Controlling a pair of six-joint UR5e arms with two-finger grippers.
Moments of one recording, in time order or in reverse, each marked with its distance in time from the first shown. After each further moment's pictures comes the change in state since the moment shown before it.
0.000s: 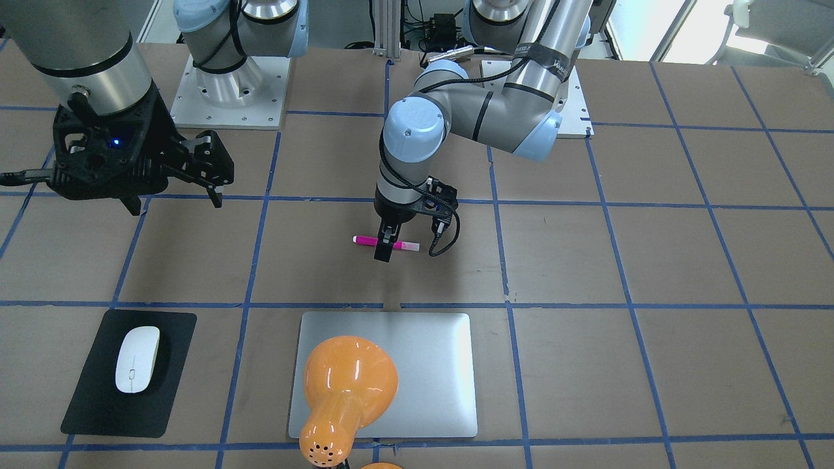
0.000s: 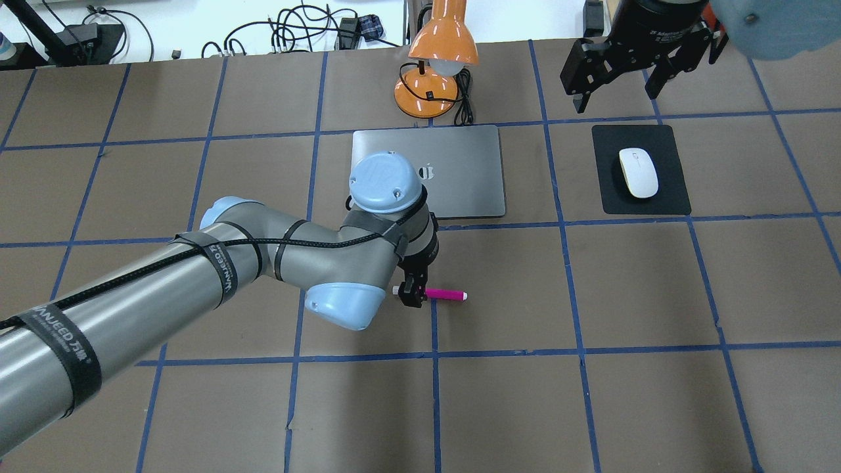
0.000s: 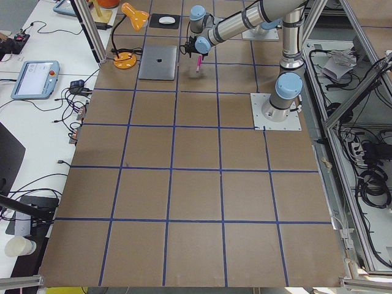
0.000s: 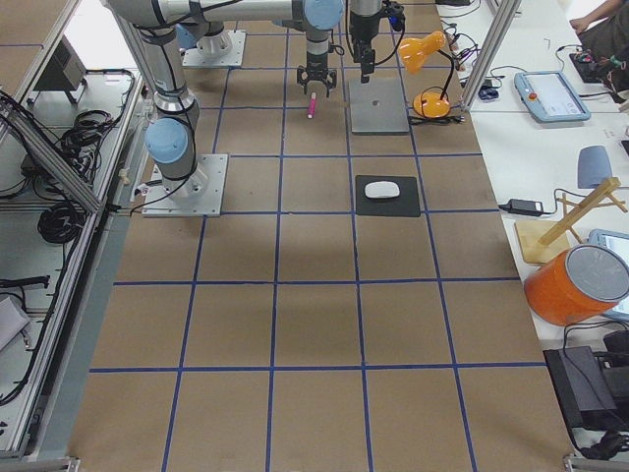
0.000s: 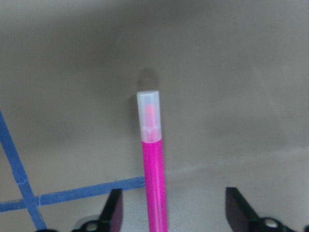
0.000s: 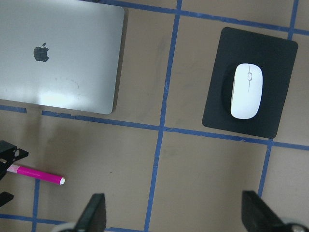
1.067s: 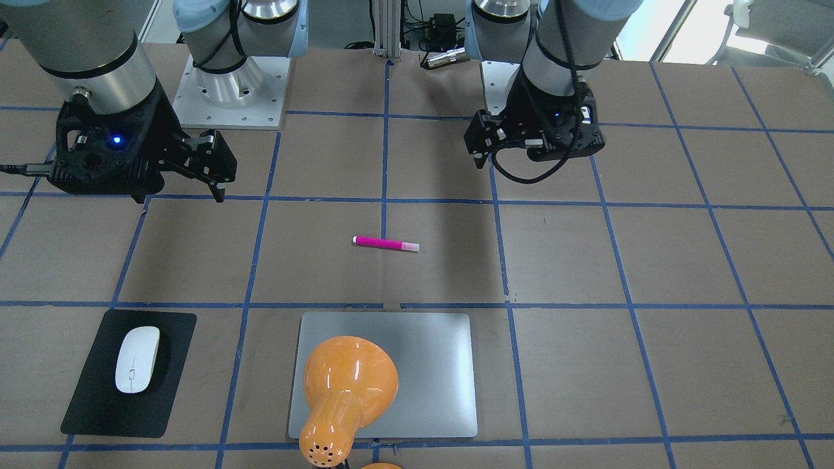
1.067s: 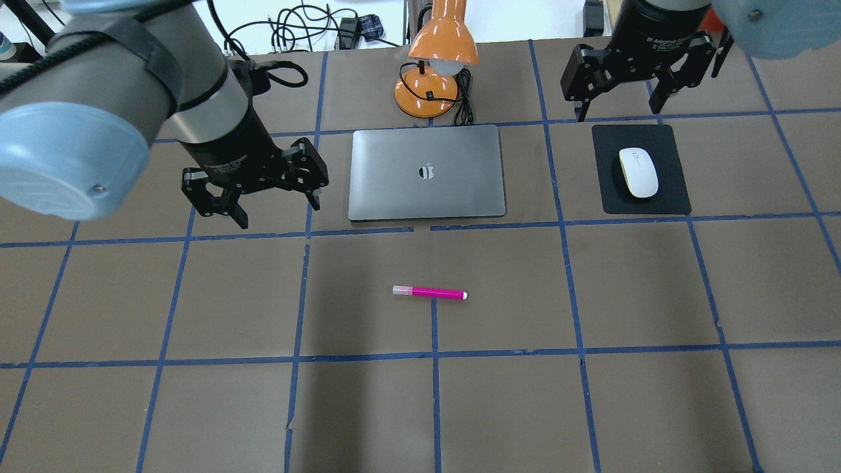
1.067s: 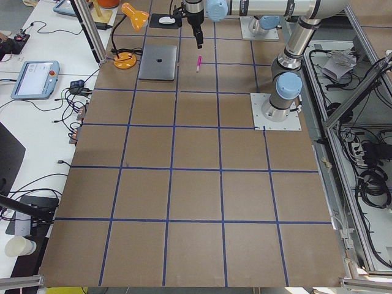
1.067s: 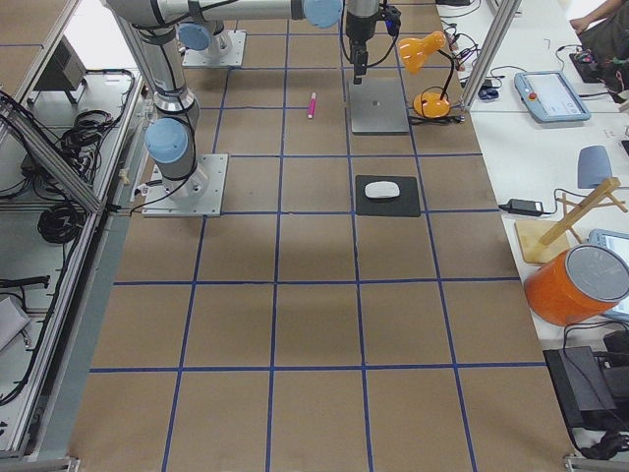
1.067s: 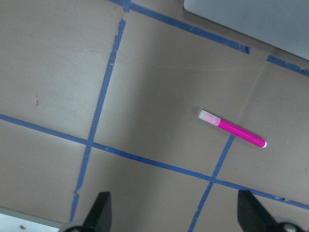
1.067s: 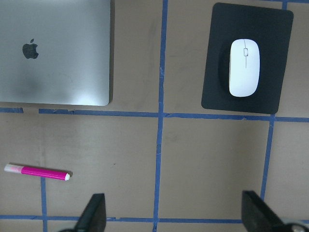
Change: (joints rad) left arm 0.351 0.352 0.277 -0.732 0.013 1.464; right arm 0.002 -0.004 -0.001 0.039 -0.011 0.100
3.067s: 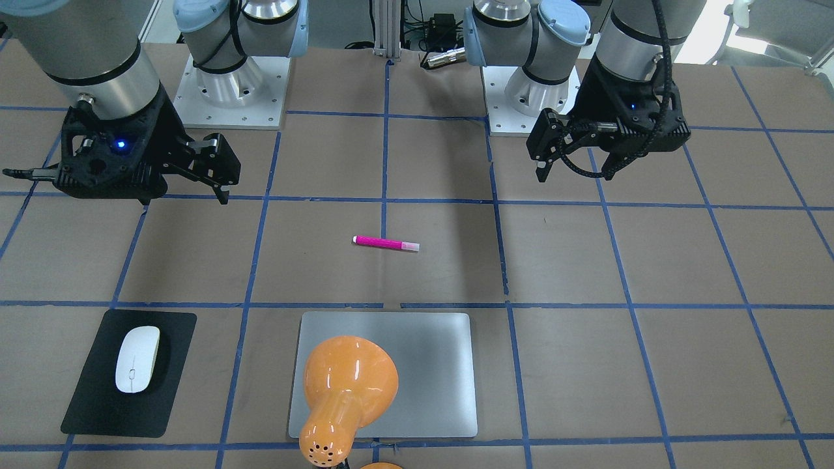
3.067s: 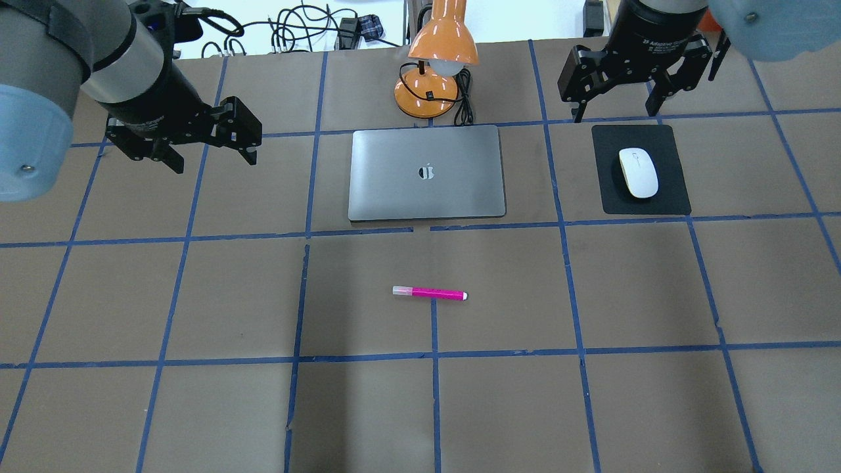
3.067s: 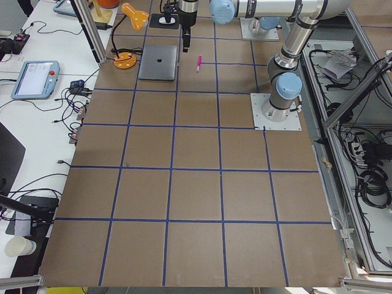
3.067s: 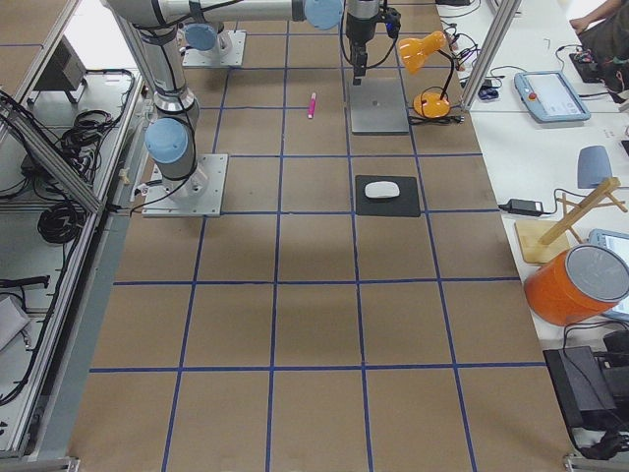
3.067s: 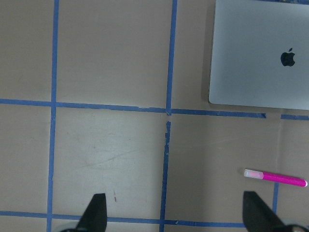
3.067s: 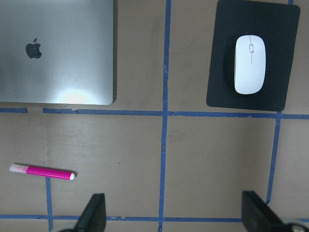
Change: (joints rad) left arm 0.085 0.015 0.013 0.126 0.068 0.173; right arm 0.000 0.004 0.003 -0.006 0.007 0.016
